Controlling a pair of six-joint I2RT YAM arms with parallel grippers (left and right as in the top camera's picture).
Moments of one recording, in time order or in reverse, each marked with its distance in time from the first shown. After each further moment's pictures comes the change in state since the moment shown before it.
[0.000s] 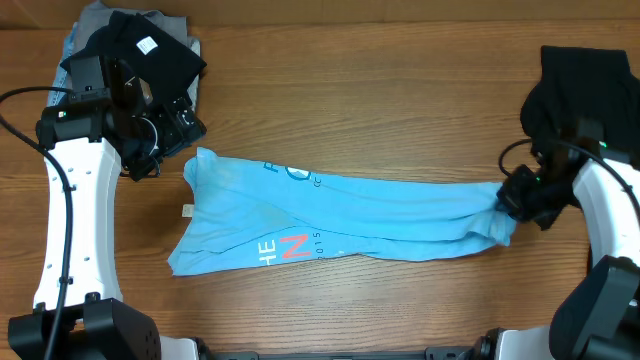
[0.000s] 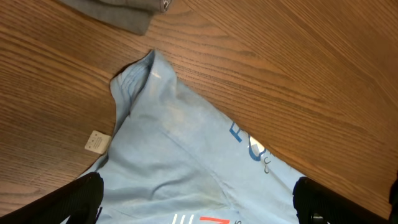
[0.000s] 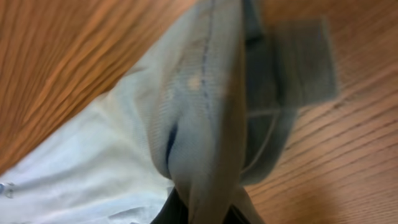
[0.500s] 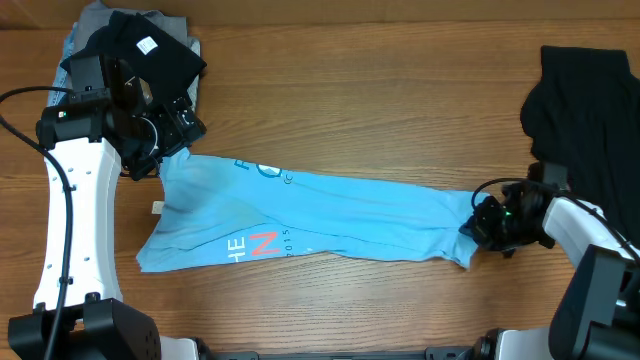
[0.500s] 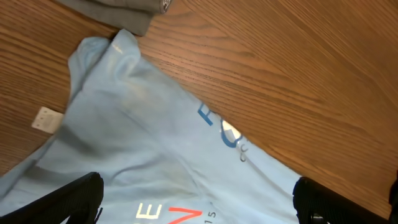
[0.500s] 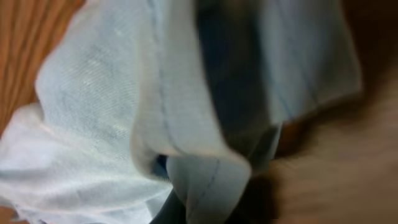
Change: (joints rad) left arm 0.000 0.000 0.000 0.002 0.000 0.000; right arm -0.019 -0.003 -0.377 0.375 -0.210 -0.007
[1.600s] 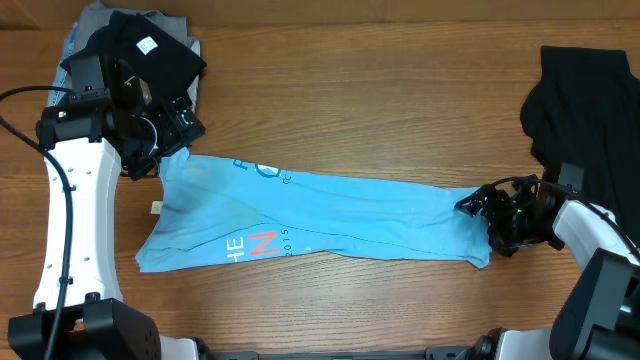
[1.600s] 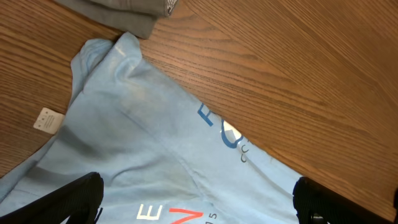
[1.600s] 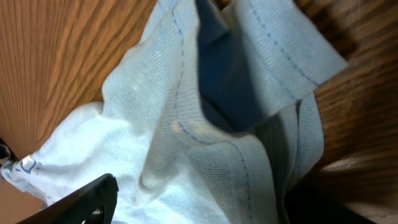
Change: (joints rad) left arm 0.000 0.000 0.000 0.004 -0.012 0.000; right arm -0.048 -0.014 -0.006 0.075 -0.105 -0.056
